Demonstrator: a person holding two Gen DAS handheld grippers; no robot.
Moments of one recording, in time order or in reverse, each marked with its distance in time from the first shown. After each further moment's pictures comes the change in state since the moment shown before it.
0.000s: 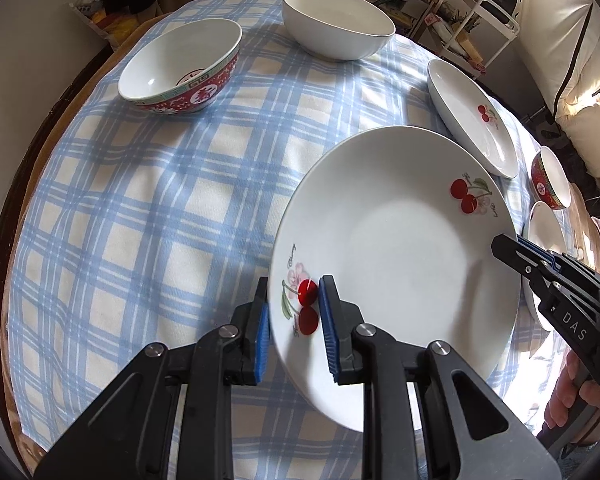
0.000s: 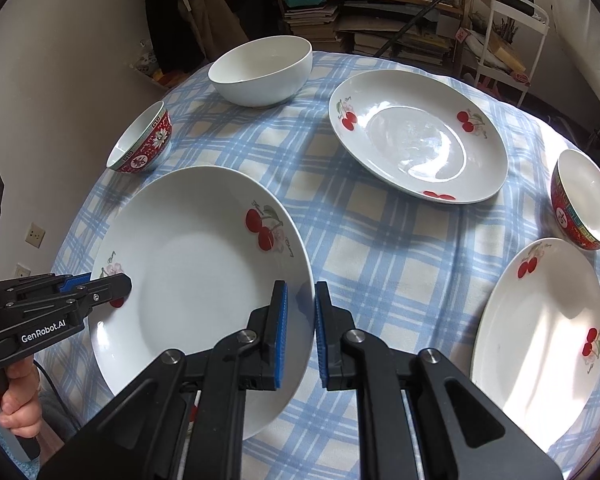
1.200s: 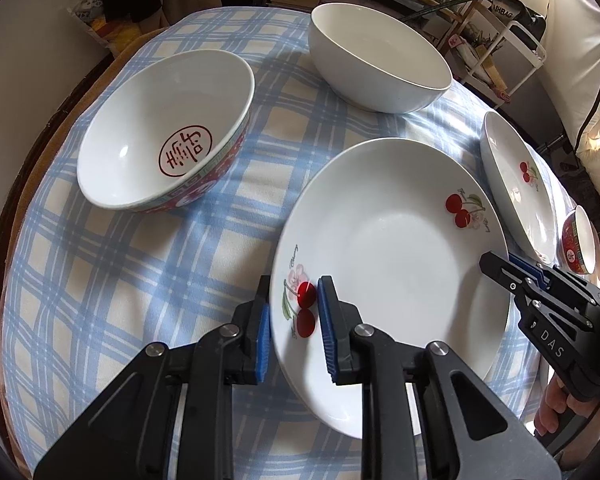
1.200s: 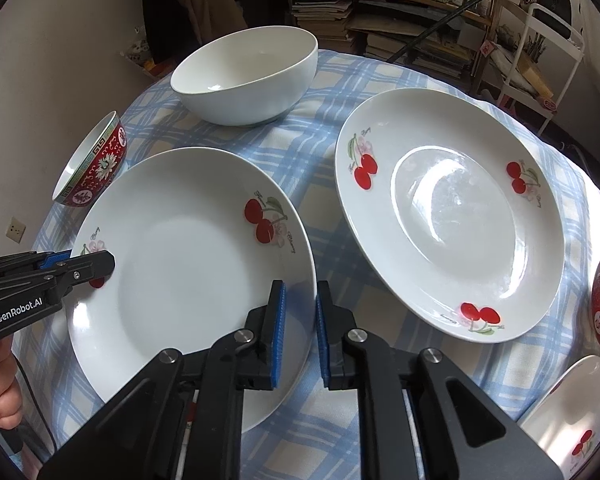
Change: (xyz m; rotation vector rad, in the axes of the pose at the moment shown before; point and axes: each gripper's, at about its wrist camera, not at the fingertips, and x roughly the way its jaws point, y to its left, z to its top) left arm 0.050 0.020 0.084 -0.047 -0.045 0.007; right arm 0.076 -0.009 0.069 -0.075 0.015 -0.016
